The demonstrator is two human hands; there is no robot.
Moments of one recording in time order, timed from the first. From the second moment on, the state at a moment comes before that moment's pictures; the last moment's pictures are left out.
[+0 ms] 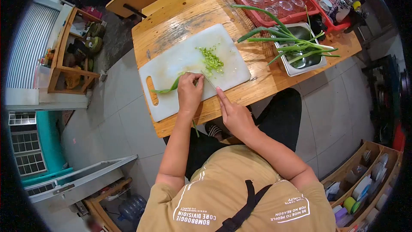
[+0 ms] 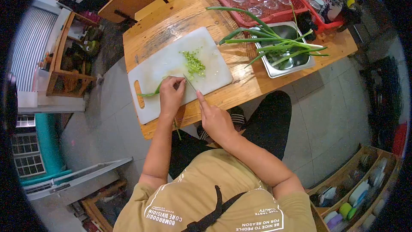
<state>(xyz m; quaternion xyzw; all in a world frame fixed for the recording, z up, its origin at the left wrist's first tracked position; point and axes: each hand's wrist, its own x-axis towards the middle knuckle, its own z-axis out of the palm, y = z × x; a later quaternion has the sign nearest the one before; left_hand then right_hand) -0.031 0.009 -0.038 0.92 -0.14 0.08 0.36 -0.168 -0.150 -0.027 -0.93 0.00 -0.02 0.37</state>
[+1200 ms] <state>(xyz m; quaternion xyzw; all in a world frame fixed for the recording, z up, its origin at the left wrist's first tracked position) -0.031 0.008 -0.038 0.92 -0.16 0.10 0.36 -0.158 -0.150 -0.041 -0.94 -0.02 -0.04 0.34</state>
